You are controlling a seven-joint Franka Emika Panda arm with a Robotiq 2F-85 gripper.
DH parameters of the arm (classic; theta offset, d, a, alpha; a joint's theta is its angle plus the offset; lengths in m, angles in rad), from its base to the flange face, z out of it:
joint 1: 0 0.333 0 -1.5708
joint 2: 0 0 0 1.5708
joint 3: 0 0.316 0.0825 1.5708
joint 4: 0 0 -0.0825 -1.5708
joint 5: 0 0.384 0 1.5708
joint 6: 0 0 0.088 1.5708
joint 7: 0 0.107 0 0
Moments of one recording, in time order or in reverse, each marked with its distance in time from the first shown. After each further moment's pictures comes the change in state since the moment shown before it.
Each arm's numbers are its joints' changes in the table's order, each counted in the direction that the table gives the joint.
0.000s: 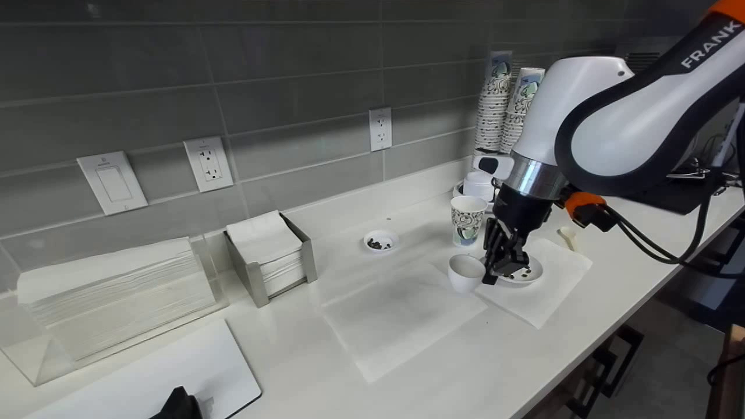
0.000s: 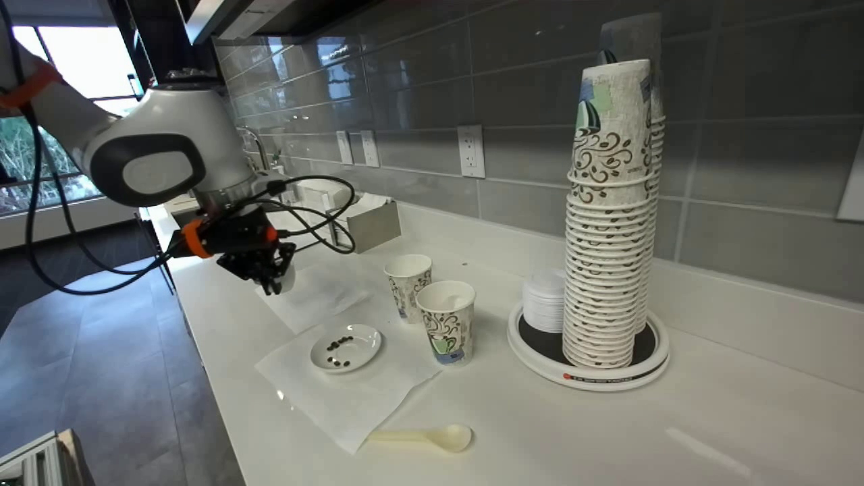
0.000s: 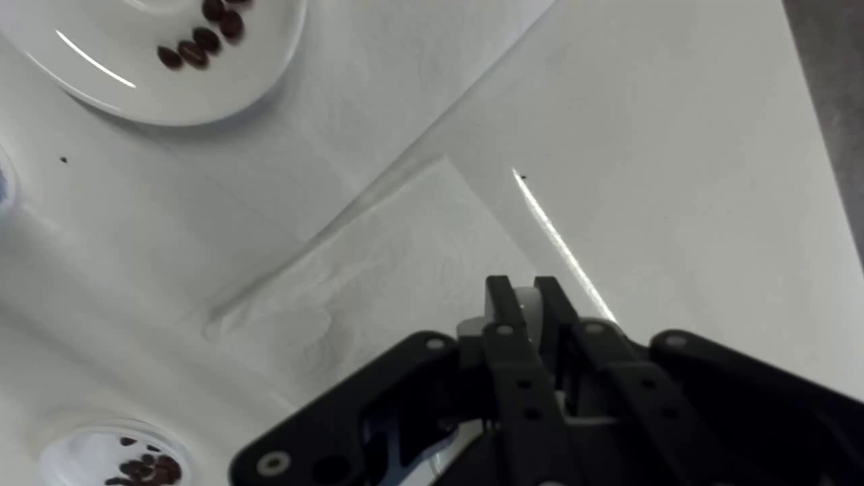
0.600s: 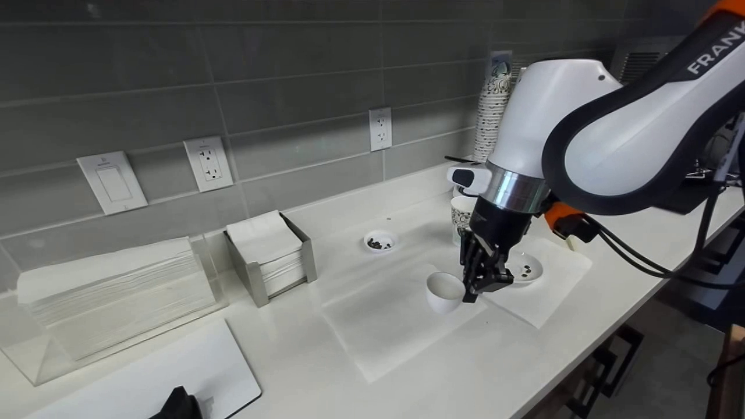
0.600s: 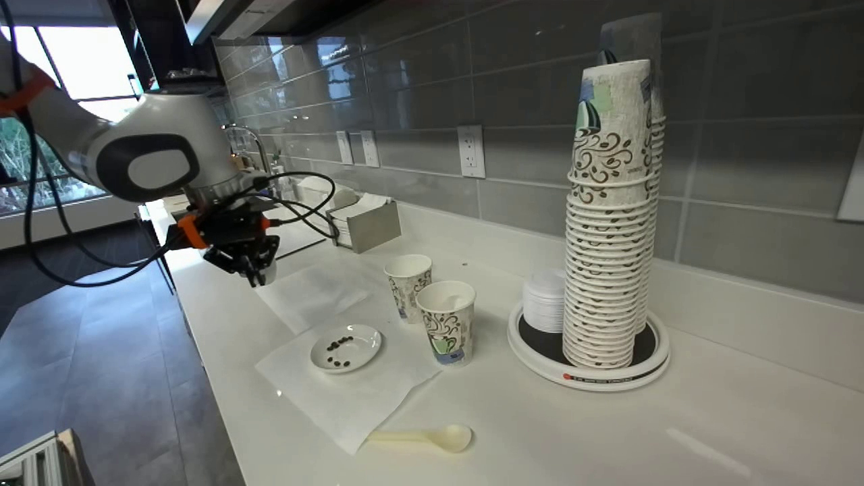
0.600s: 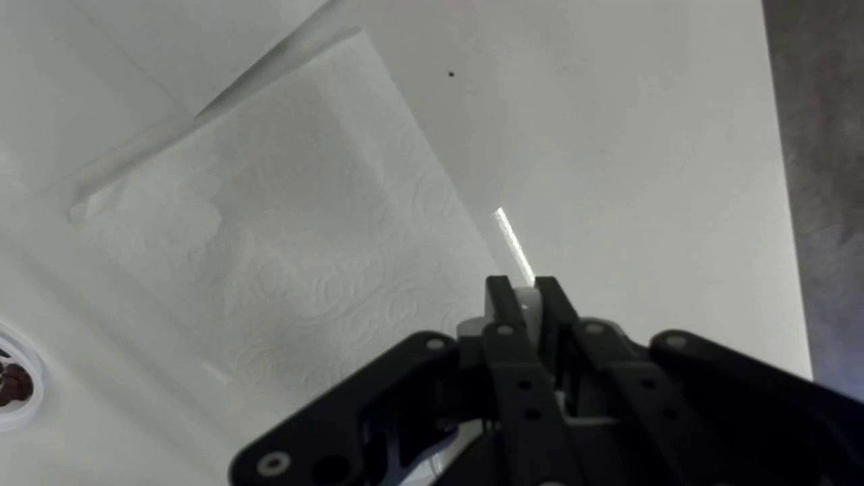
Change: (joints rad) arm 0.084 0.056 0.050 0.060 0.000 0.000 -0.019
